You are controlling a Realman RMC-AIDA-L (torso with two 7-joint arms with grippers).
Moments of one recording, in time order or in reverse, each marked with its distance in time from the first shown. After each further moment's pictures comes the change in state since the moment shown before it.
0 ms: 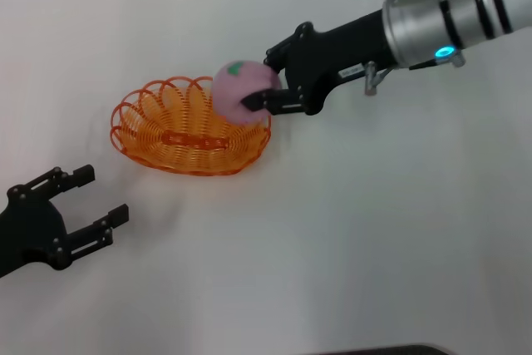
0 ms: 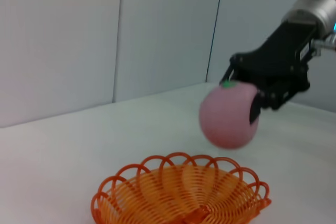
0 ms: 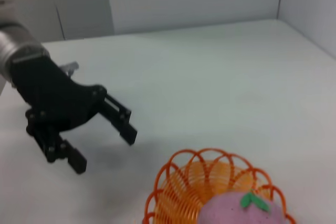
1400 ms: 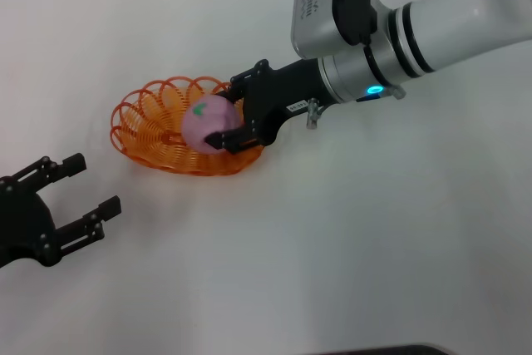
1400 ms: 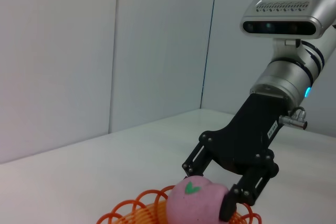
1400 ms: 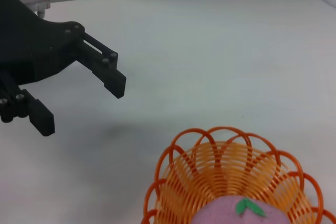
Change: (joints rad) left arm 0.009 0.000 -0.027 0.033 -0.032 0.086 0.009; right arm 0.069 0.010 -0.338 0.193 0.209 0.307 0.003
